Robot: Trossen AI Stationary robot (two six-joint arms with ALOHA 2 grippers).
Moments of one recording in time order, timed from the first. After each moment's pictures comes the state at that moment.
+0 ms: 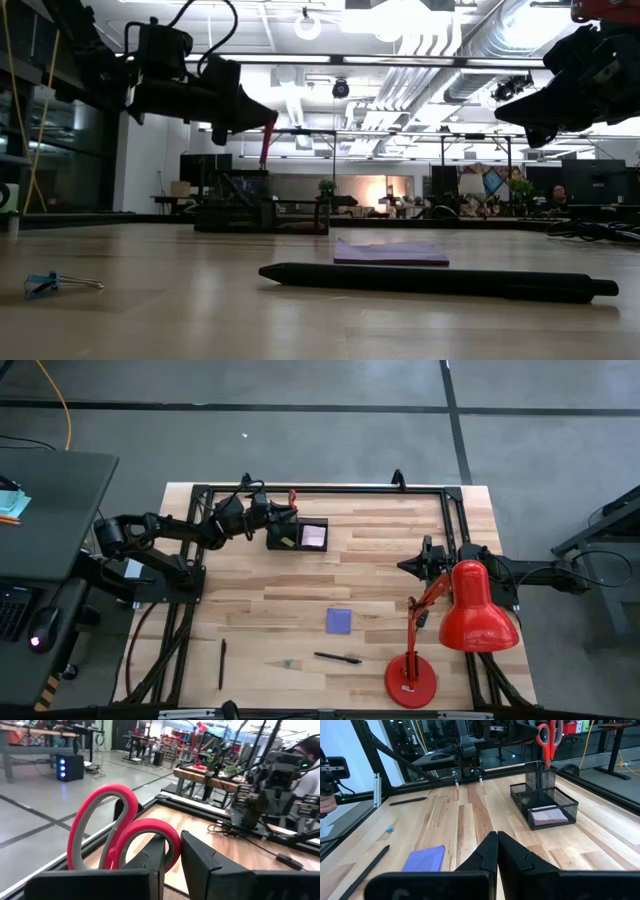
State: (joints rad) left arm 0.67 1.42 0.40 0.97 0.20 -0.18; right arm -0.07 0.12 0.01 0.00 0.00 0.13
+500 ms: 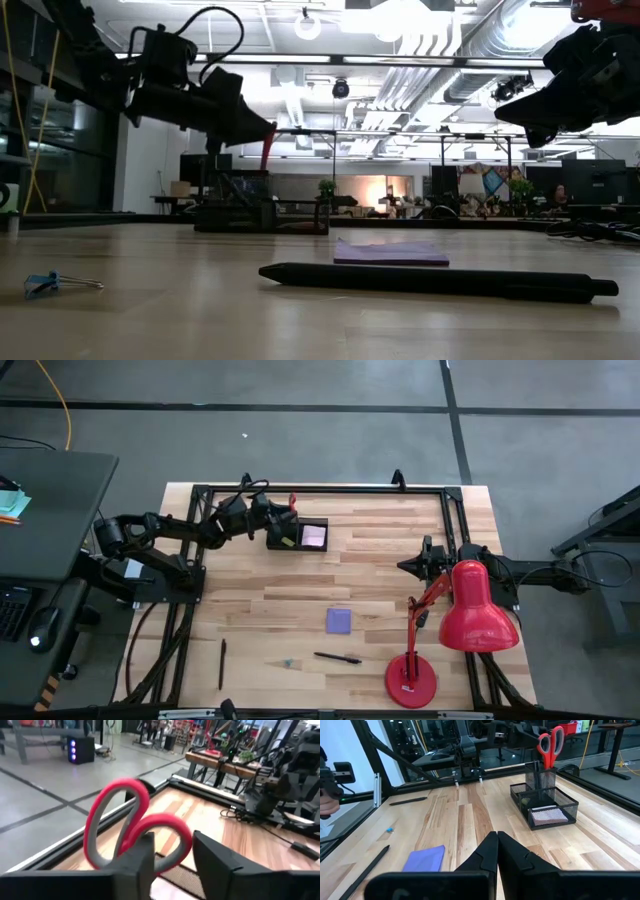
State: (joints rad) left arm 0.68 1.42 0.40 0.87 0.17 -0.17; right arm -0.07 0.12 0.01 0.00 0.00 0.13
